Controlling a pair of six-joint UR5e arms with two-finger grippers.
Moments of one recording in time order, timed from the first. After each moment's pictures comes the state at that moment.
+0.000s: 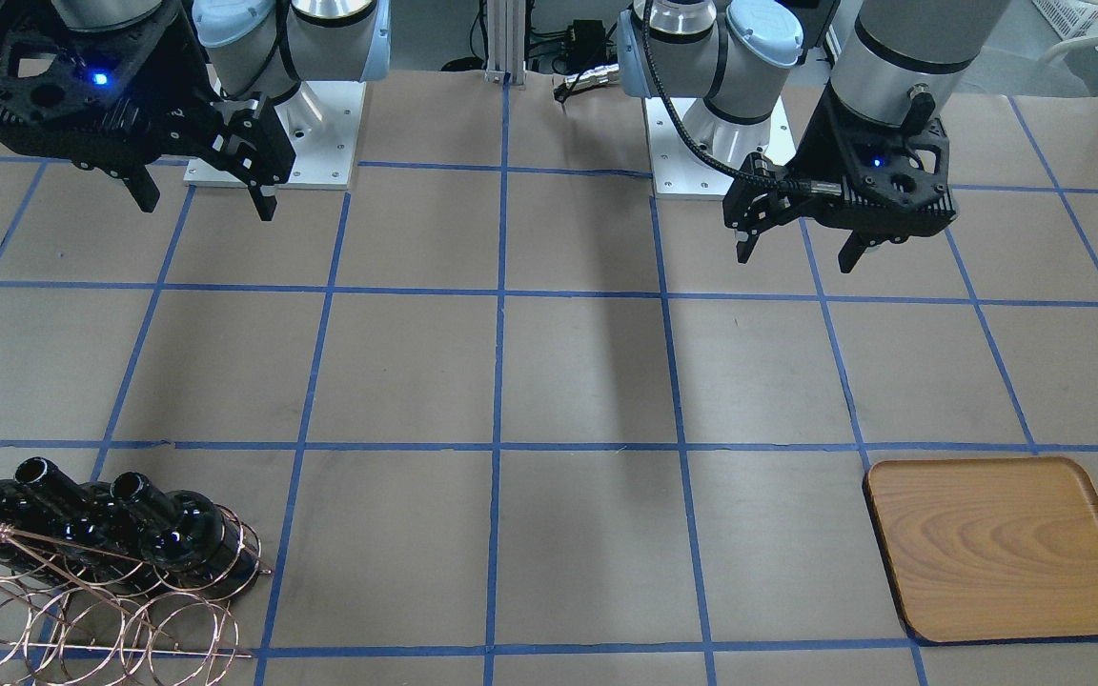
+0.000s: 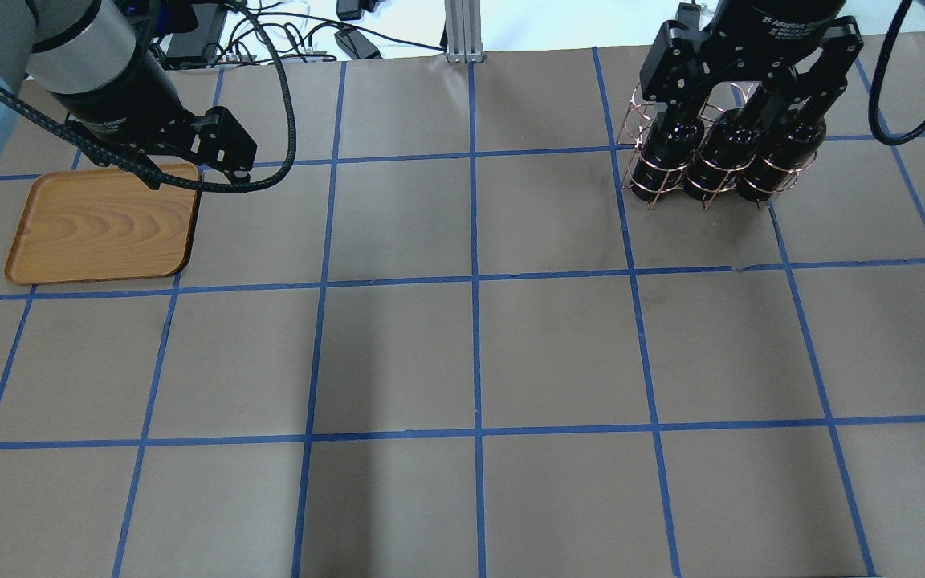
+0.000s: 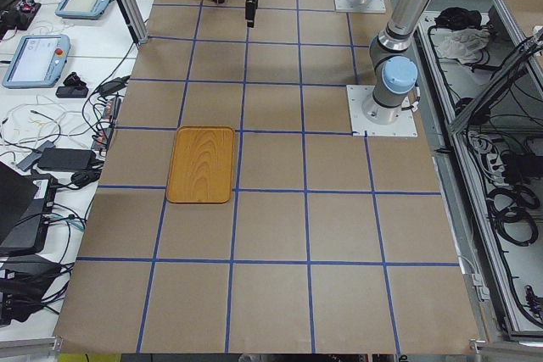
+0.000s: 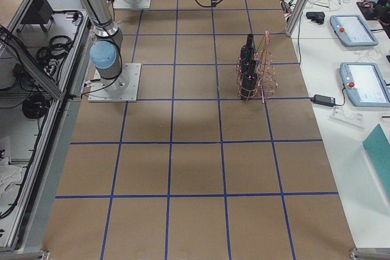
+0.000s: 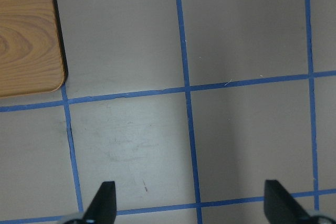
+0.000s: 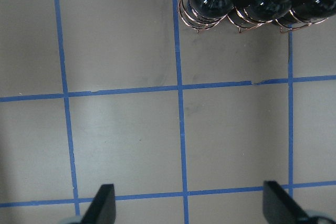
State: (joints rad) left arm -1.53 -1.55 -1.58 -1.52 1.58 0.13; right arm 1.59 -1.54 1.39 -1.47 -1.58 0.07
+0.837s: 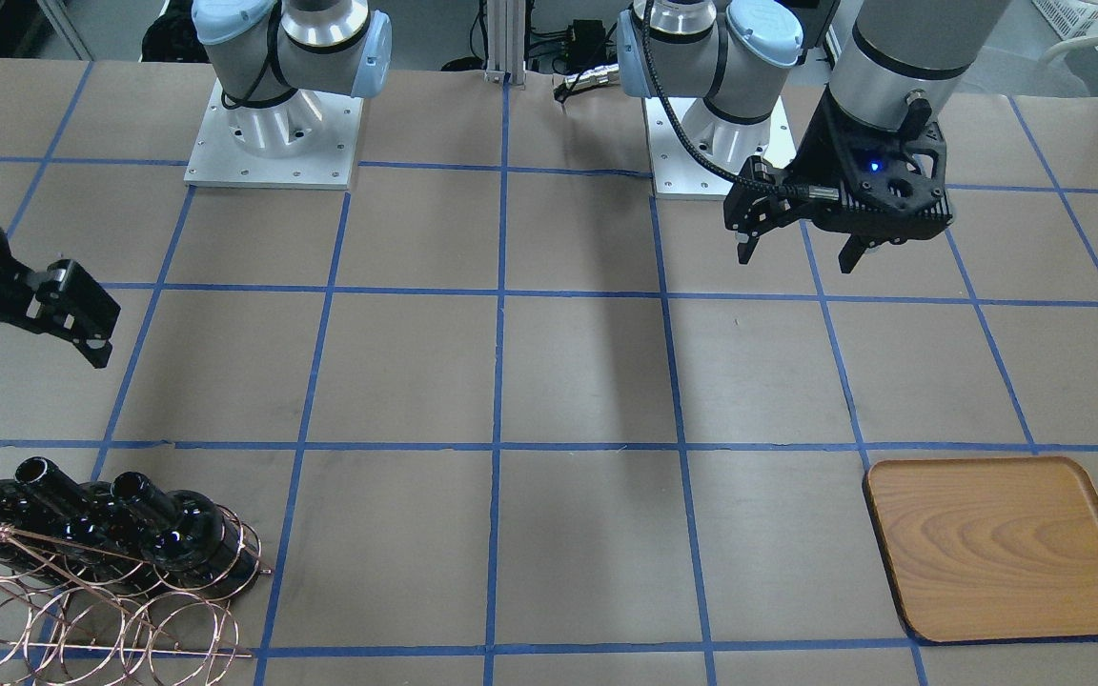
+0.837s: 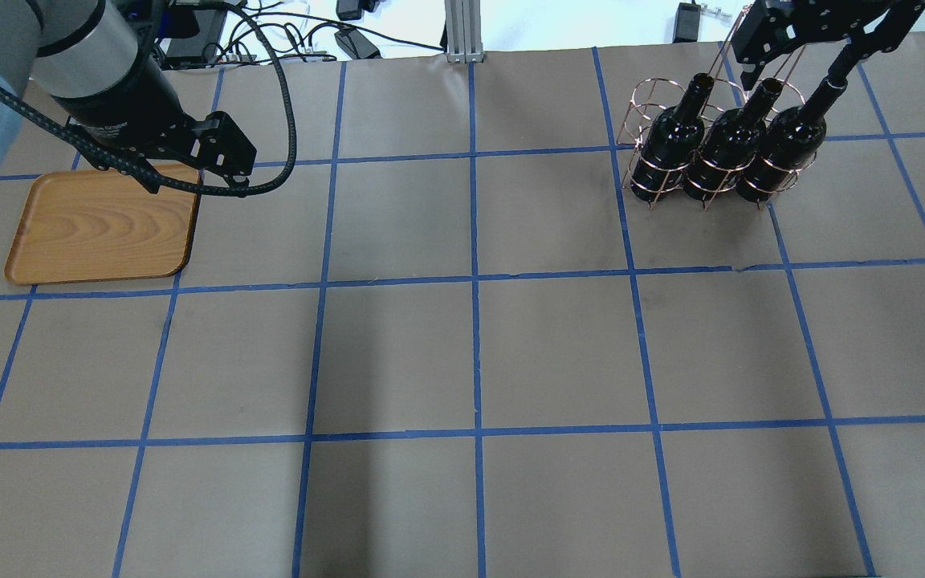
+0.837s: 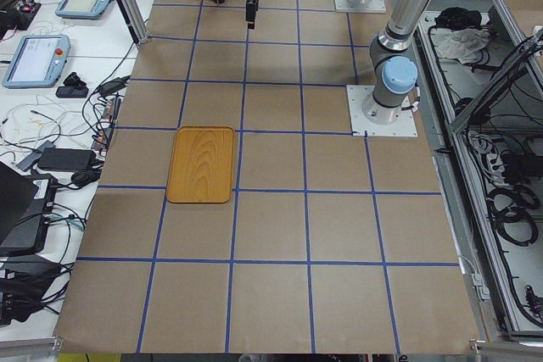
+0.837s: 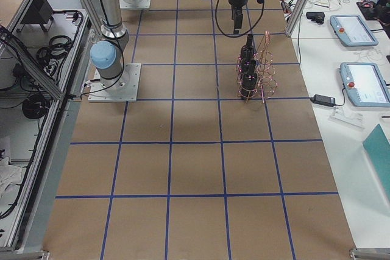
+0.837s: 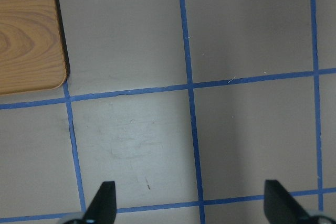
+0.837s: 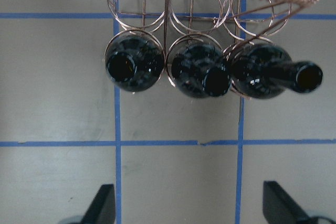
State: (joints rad) left arm -1.53 -1.55 -1.59 -1.52 1.58 0.13; right arm 1.39 -1.34 1.33 -1.63 -1.59 -0.20
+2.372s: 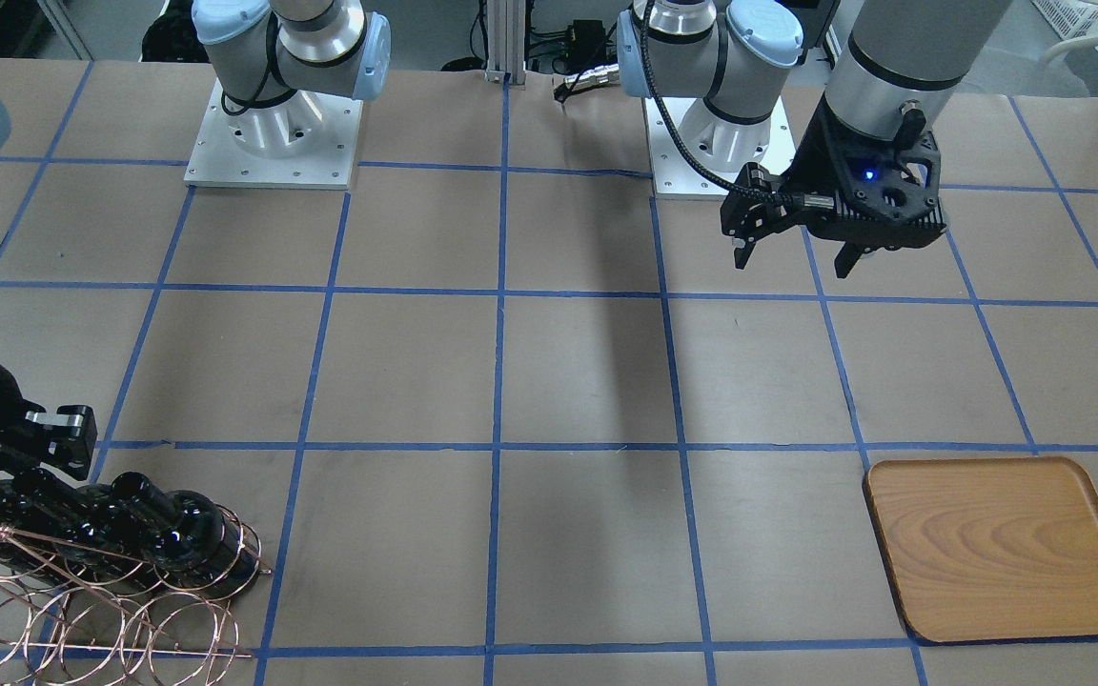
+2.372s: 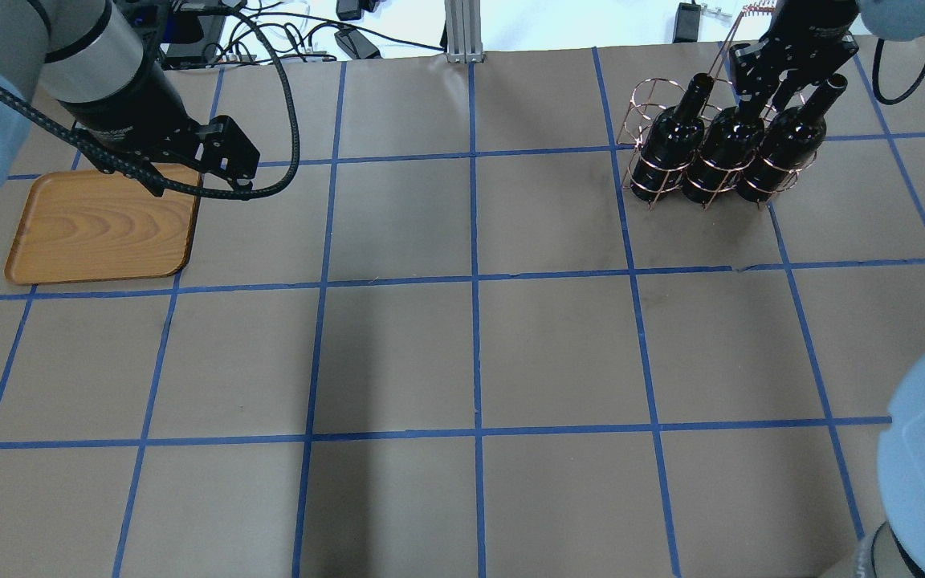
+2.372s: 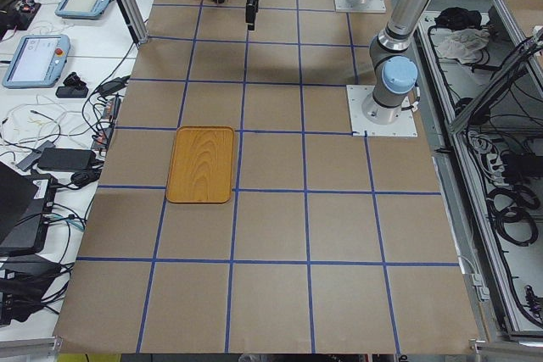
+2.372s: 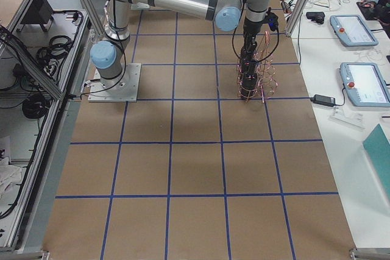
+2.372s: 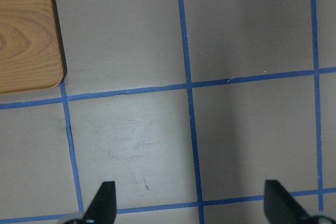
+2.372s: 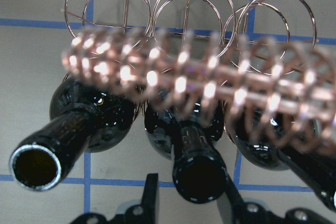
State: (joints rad) left arm -1.53 -1.56 -1.60 -1.51 1.58 0.13; right arm 1.37 -1.19 1.33 -1.75 -1.59 -0.26
